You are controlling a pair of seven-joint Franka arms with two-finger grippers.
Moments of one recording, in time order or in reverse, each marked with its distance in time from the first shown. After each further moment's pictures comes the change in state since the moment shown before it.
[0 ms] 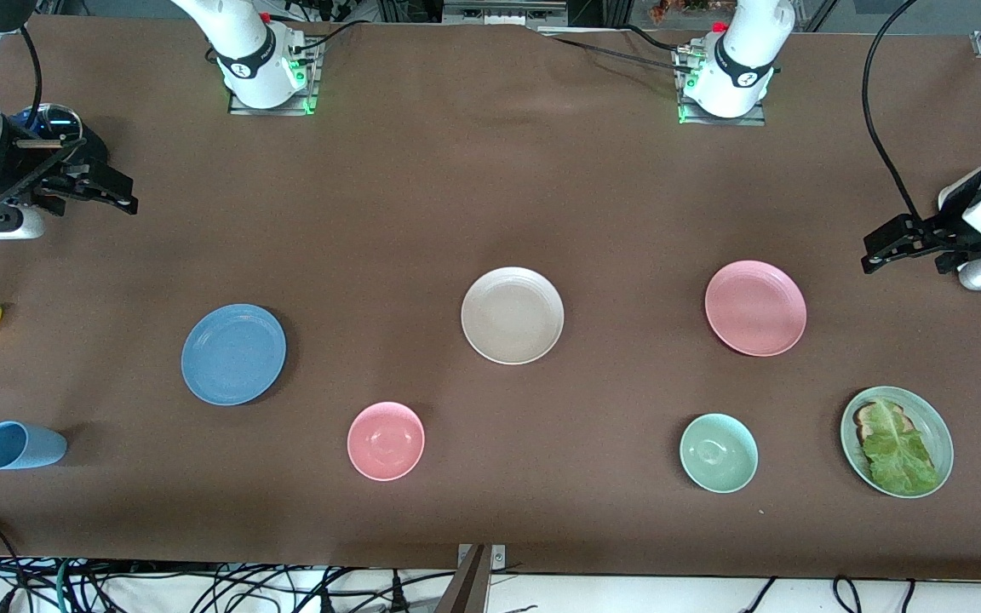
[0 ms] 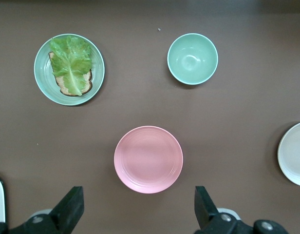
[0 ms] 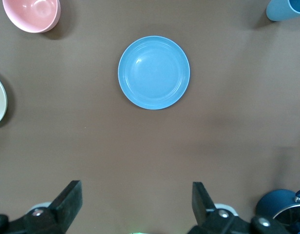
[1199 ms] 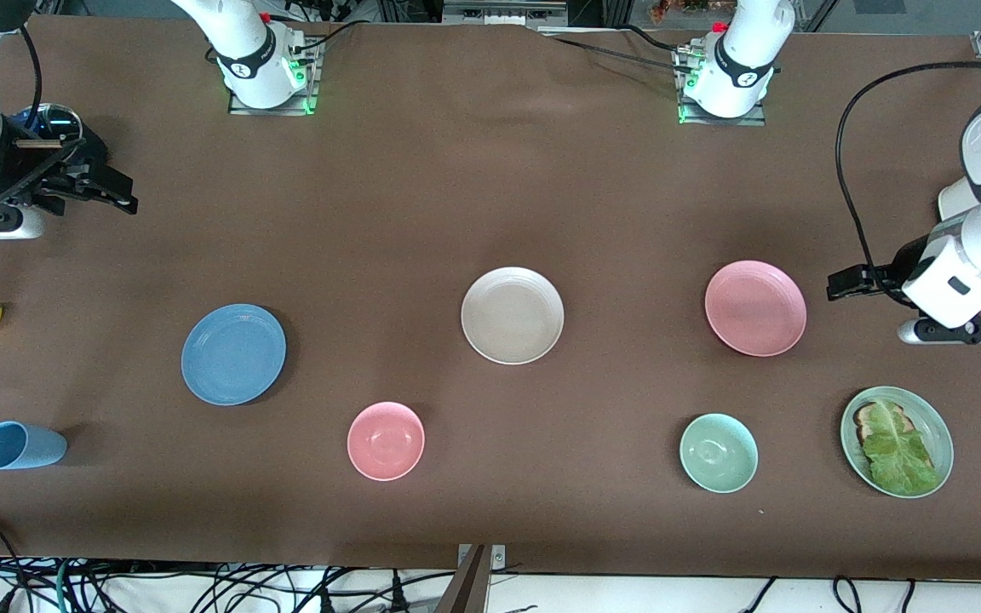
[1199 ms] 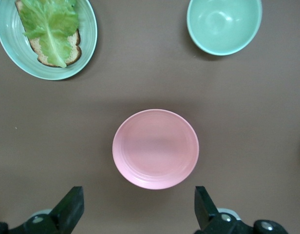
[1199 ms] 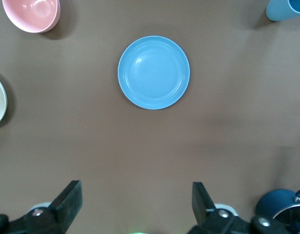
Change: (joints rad) left arm 0.037 0.189 0.007 -0.029 0.001 0.034 0.027; right arm 0.000 0.000 -0.001 0.000 0.000 0.000 0.000
